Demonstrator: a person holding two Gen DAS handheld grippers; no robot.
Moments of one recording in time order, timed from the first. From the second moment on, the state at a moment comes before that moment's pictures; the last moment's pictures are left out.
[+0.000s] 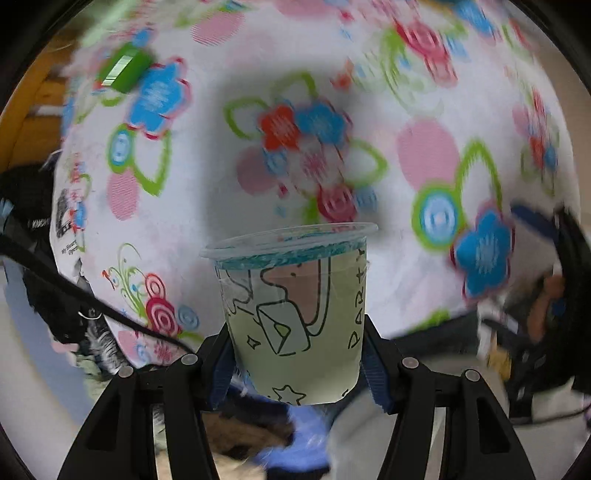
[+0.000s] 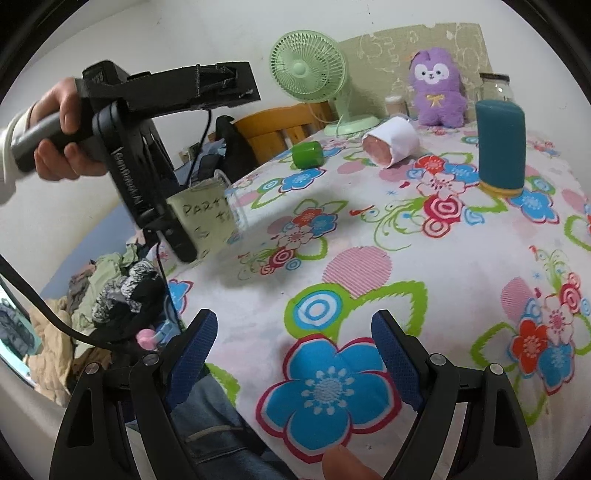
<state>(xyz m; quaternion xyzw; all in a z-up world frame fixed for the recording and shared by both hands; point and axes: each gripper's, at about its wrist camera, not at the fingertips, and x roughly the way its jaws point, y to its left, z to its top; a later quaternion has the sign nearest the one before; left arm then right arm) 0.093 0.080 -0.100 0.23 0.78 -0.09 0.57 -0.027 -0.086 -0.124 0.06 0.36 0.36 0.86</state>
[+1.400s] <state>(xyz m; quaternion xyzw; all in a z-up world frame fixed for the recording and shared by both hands) 0.108 0.012 -0.176 0.40 0.85 -0.06 0.34 -0.014 -0.082 -0.132 0.07 0.35 0.35 0.87</state>
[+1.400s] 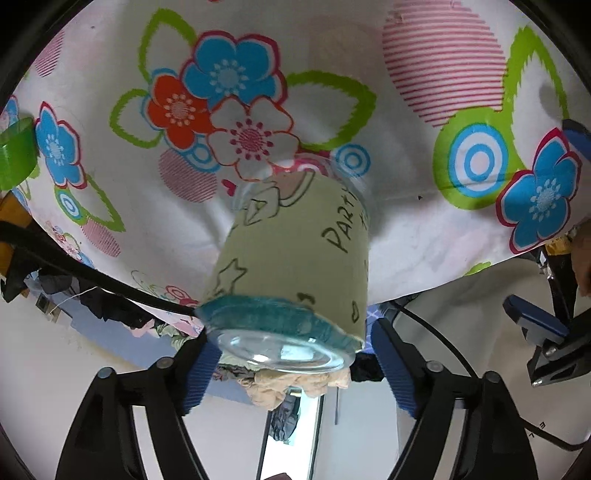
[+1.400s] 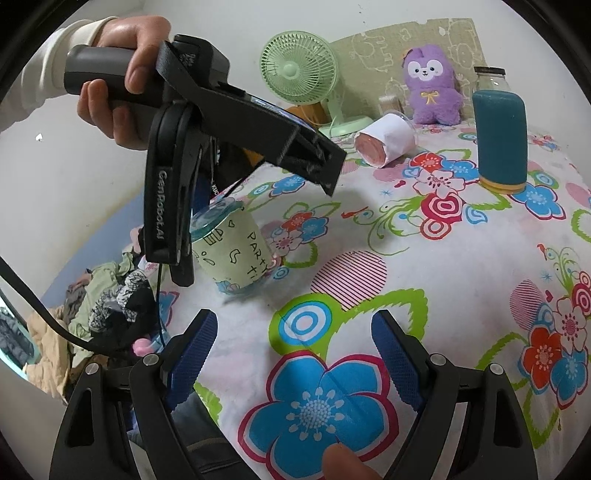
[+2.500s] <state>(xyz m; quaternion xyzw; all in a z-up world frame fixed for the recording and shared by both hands) 0.112 0.125 -0.071 0.12 0.78 -0.11 0.61 -0.001 -0.034 -0.086 0.02 0.36 0.24 0.90</state>
